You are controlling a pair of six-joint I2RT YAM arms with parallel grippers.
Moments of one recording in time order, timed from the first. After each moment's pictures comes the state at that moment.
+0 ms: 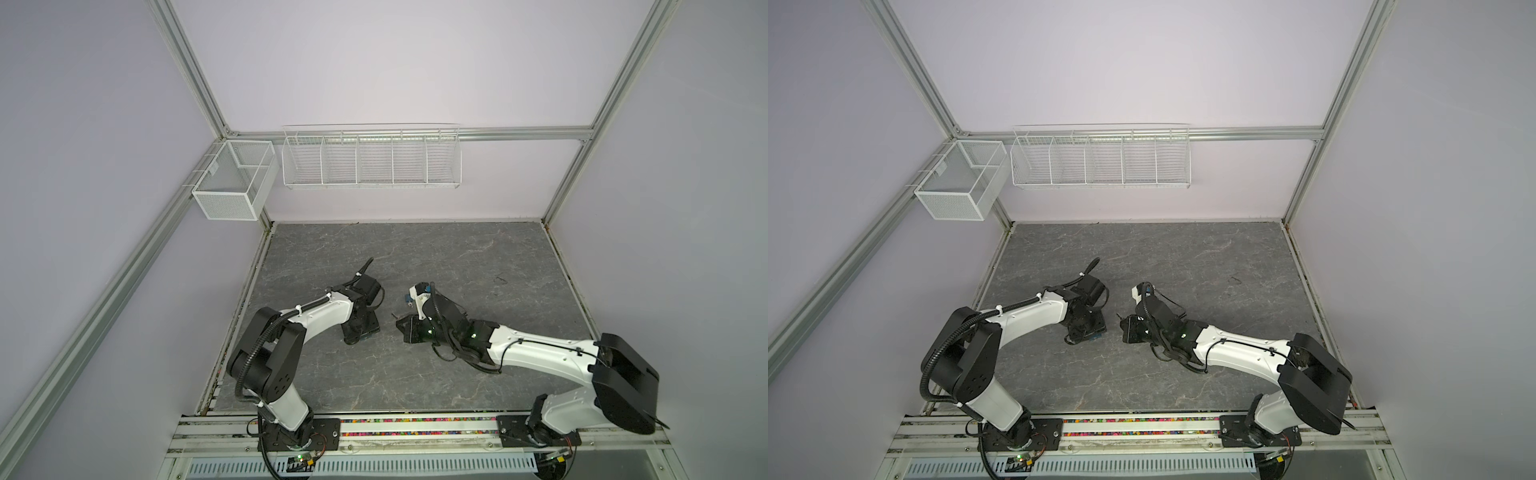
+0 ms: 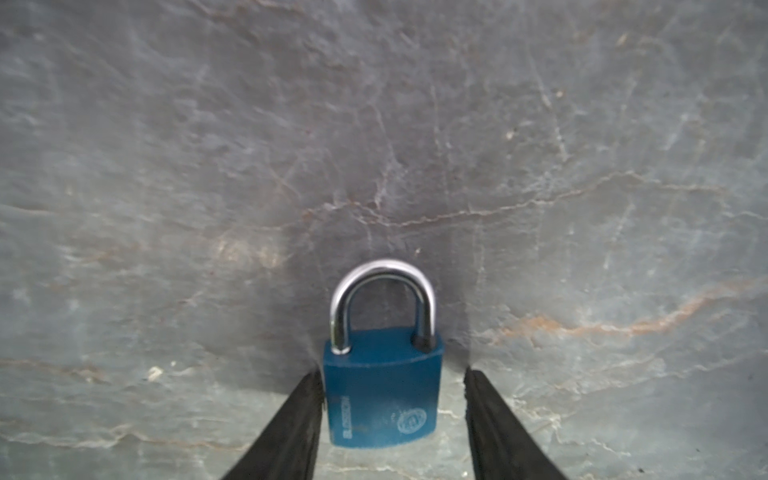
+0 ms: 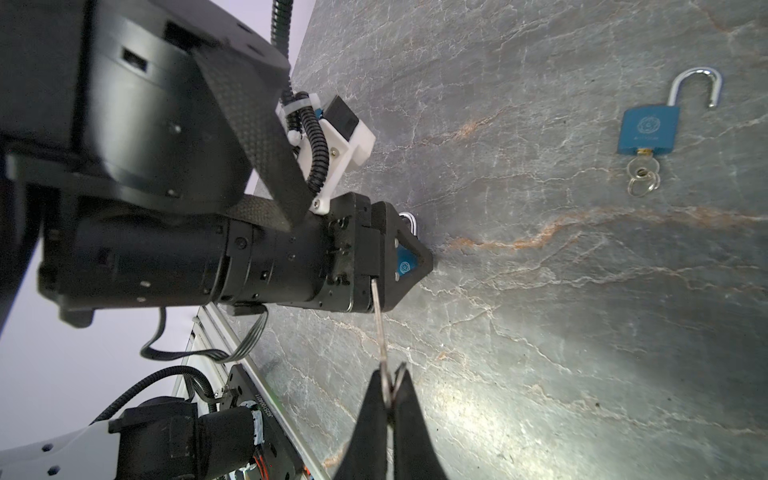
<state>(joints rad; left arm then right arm) -0.59 1.66 0.96 -0.70 0.02 -0.88 1.00 1.45 0.84 0.01 -0.03 0.86</state>
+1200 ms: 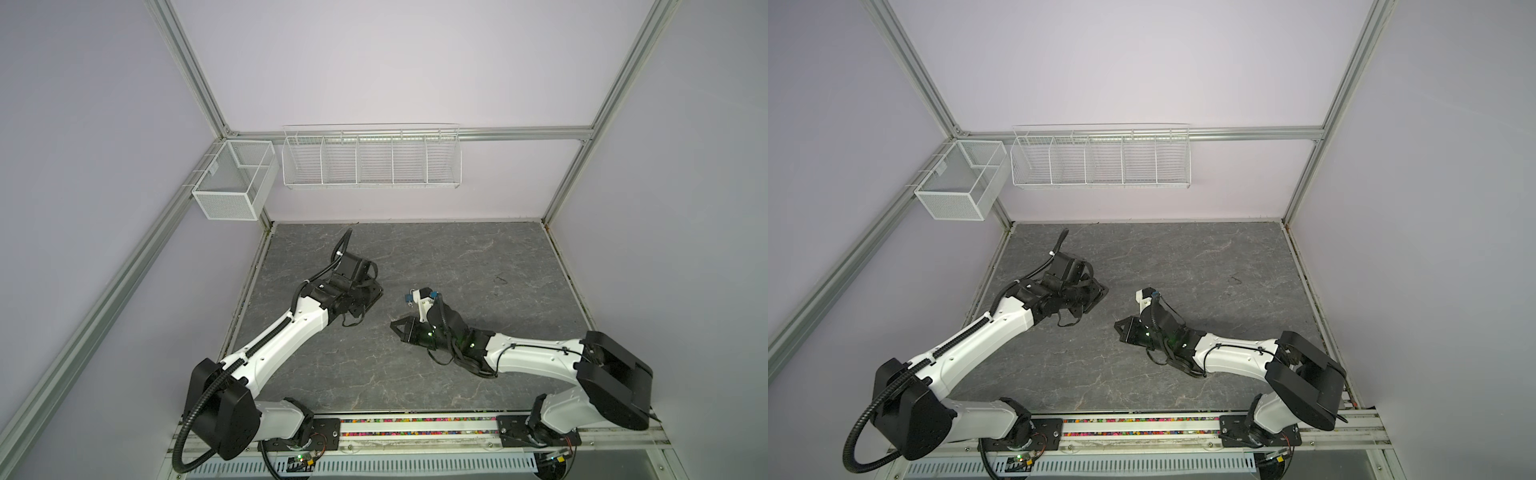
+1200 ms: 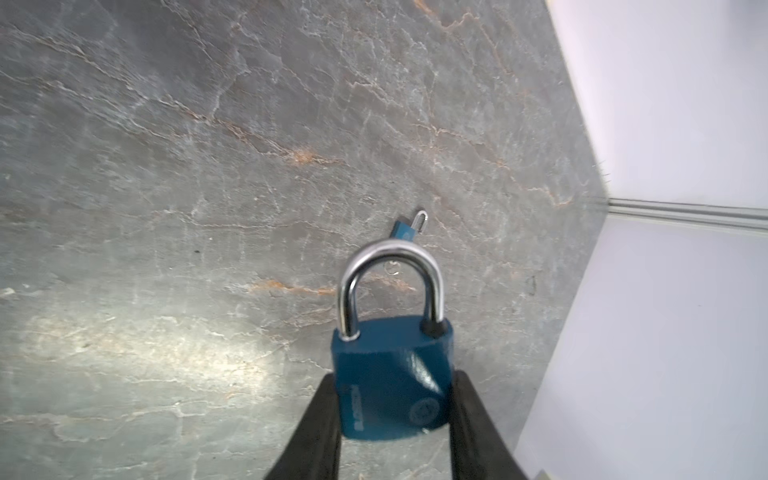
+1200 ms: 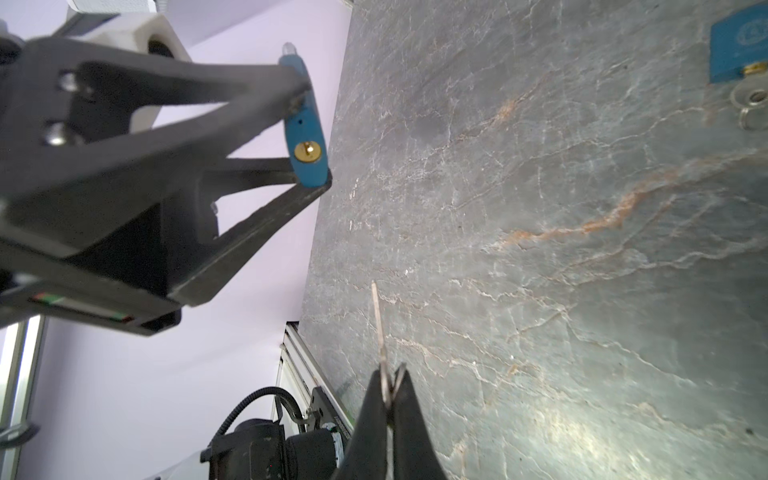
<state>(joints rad) -0.60 1.33 1.08 -0.61 0.06 -1.25 1.01 1.49 0.72 0.35 -0.06 1.11</state>
